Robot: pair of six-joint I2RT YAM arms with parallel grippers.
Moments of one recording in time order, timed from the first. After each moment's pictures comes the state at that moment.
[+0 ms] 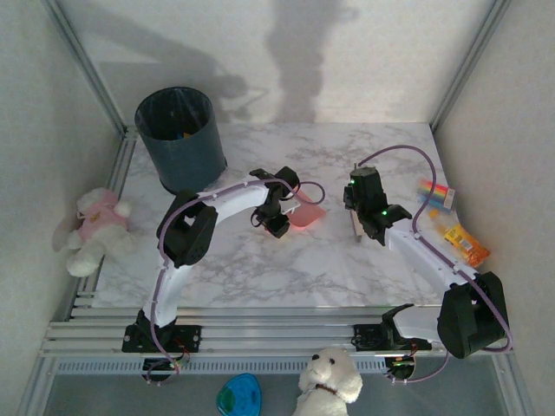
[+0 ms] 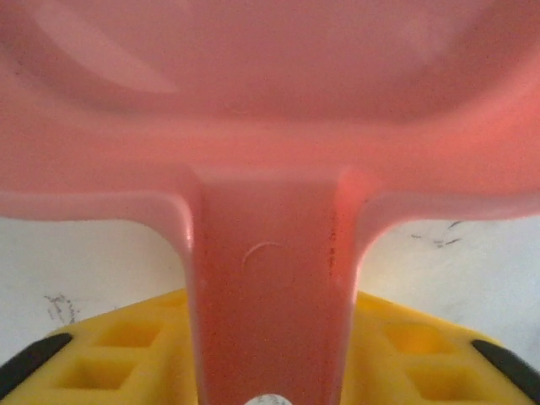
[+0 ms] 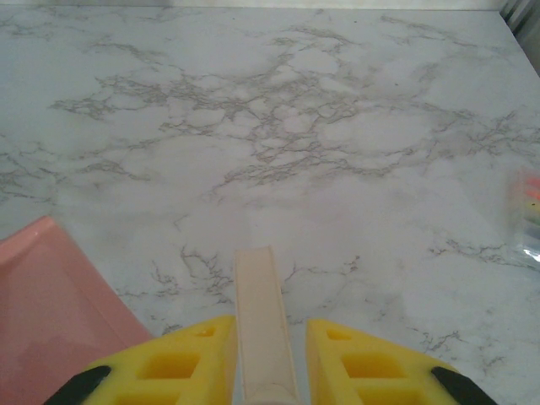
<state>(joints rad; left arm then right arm) -0.68 2.19 1.70 -0.99 0.07 0.08 0.43 1.26 0.87 -0.28 0.40 0.23</state>
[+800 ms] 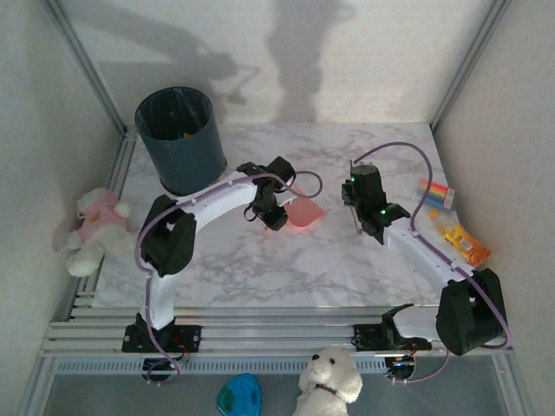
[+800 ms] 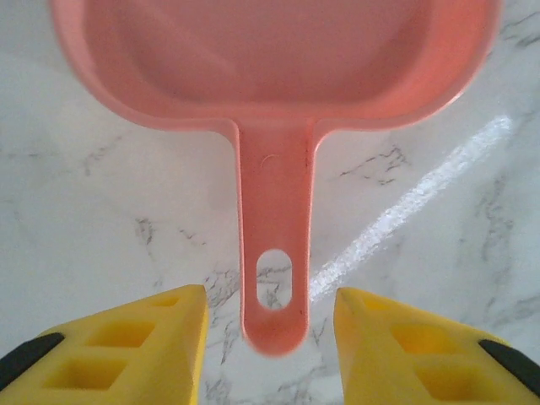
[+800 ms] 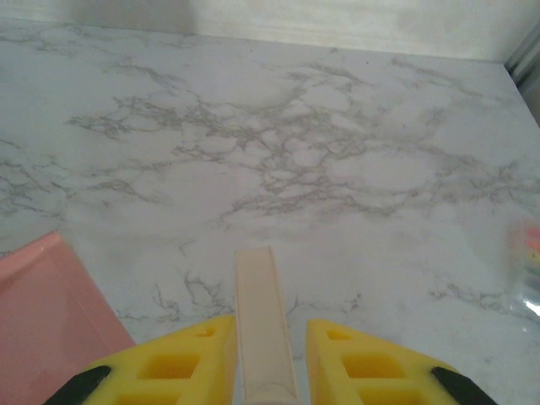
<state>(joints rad) -0.68 2.01 1.66 -0.99 0.05 0.09 0.43 1.29 0.87 -0.17 0.38 0.10</state>
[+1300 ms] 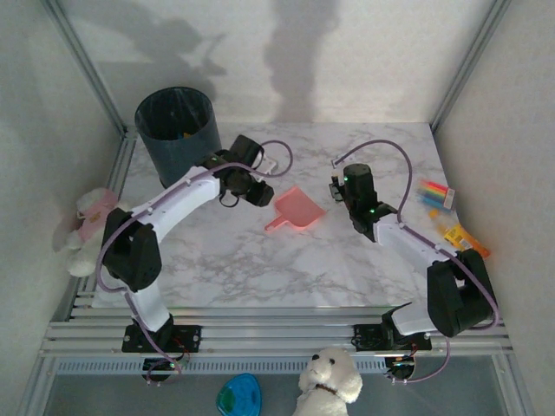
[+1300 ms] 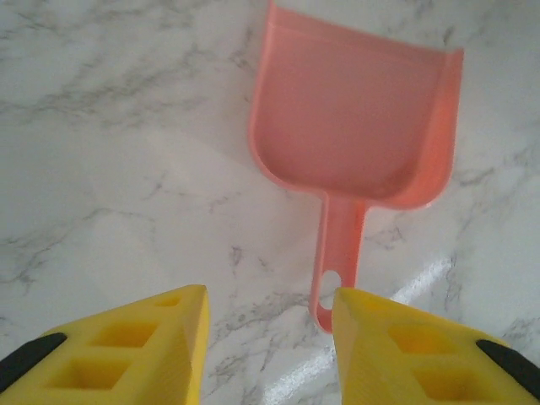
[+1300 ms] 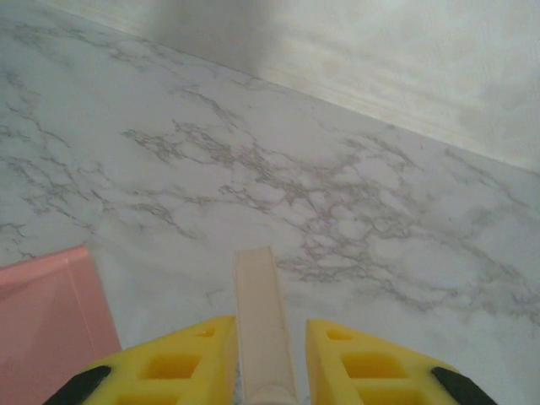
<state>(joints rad) -0.51 1.77 1.53 -0.79 0.15 -0.01 0.45 1.41 0.84 0.10 0.30 -0.15</state>
